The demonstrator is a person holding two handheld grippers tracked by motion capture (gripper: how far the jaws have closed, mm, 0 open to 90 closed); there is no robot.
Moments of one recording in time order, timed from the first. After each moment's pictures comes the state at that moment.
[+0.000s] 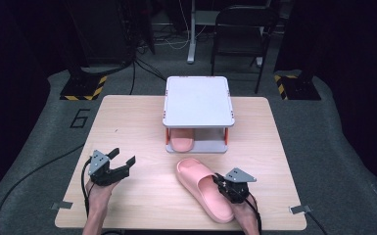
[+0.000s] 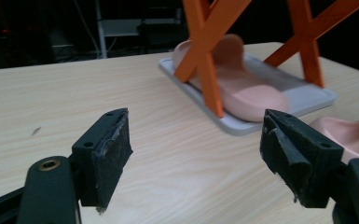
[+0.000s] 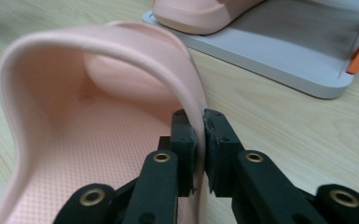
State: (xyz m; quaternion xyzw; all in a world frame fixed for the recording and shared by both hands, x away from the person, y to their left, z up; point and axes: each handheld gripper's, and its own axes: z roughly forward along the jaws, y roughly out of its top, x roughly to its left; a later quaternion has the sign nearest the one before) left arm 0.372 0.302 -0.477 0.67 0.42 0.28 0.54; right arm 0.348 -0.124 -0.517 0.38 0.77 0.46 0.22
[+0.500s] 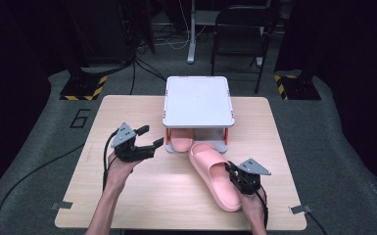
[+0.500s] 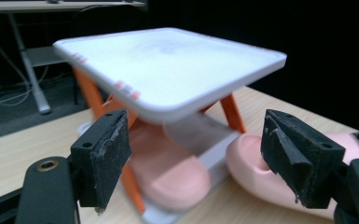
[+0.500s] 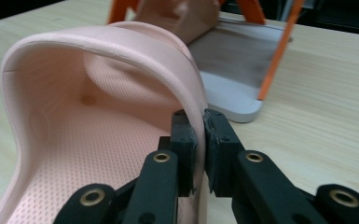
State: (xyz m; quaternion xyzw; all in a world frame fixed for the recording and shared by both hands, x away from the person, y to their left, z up) left arm 0.425 0.221 -0.398 0.72 0.31 0.23 0.58; right arm 0.364 -0.152 -0.489 0.43 0.73 0.46 0.27
